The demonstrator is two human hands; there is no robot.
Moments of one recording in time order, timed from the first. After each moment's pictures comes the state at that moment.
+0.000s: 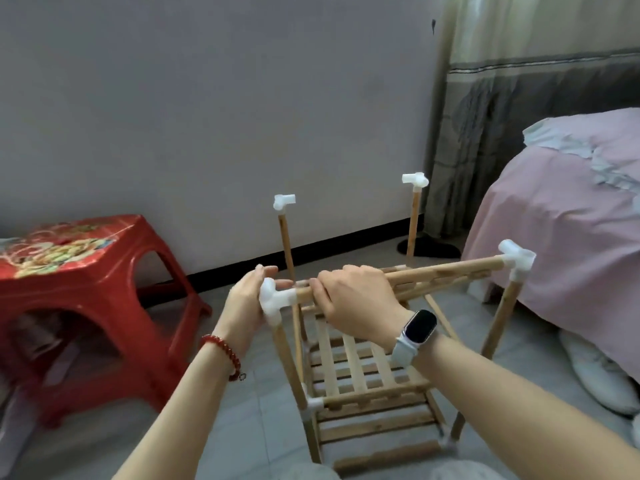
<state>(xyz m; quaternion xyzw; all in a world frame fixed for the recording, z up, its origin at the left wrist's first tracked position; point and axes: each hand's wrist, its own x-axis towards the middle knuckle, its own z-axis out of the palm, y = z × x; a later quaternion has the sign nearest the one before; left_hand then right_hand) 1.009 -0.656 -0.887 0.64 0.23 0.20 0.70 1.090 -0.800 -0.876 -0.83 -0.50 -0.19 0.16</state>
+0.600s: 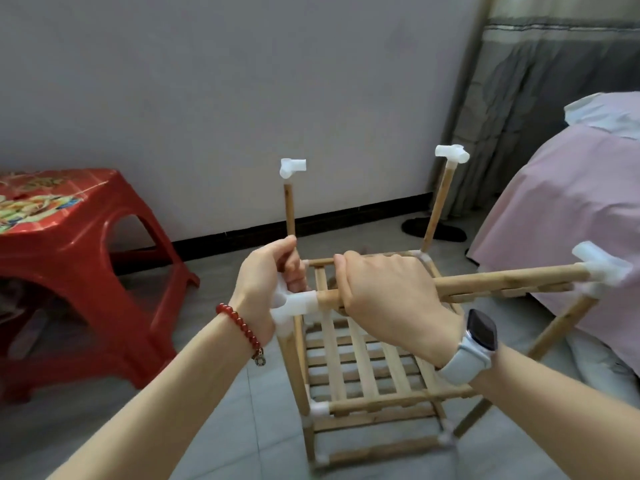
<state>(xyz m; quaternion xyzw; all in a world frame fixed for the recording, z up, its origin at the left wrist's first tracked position) 1.050 -0.637 -0.888 0.53 0.22 0.15 0.81 1.103 -0.775 -0.874 -0.87 -0.47 -0.15 0.06</state>
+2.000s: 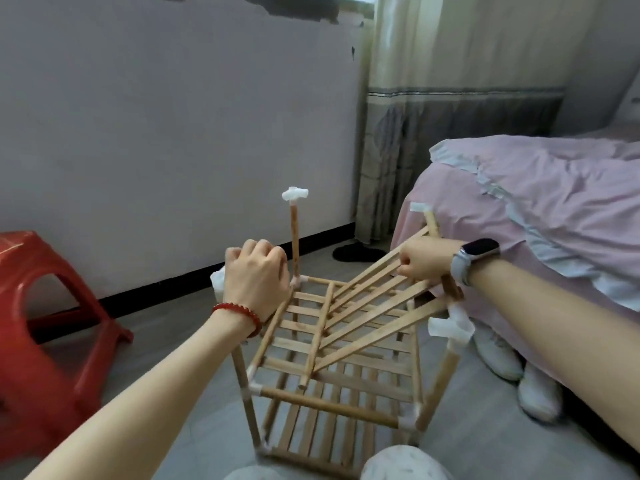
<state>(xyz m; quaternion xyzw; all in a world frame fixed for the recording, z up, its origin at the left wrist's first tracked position) 1.092 -0.709 -0.881 0.94 0.05 0.35 0.01 1.207 -0.949 -0.826 -0.96 -0.27 0.08 -0.06</state>
